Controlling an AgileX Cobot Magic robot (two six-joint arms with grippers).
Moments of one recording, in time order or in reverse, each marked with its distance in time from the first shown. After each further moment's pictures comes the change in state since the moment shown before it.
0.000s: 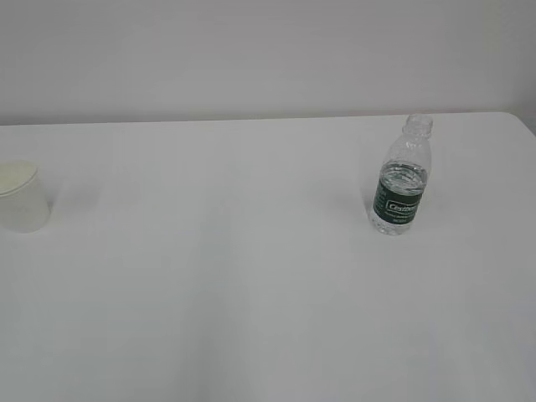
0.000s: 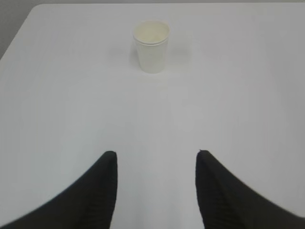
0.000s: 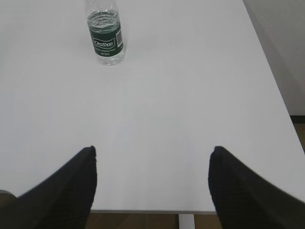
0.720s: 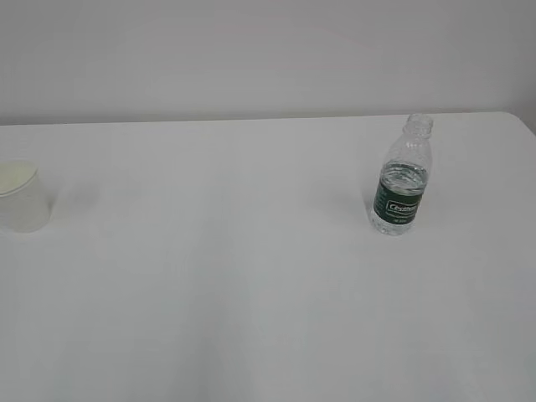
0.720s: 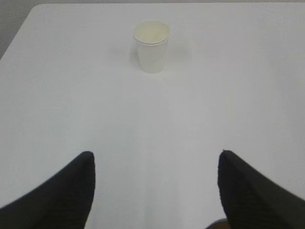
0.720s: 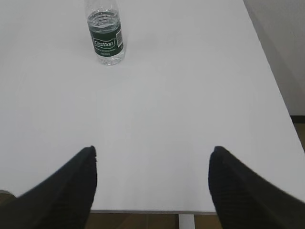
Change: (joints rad) left arm 0.000 0.000 0.000 0.000 0.000 0.000; right arm 0.000 0.000 0.000 0.000 0.000 0.000
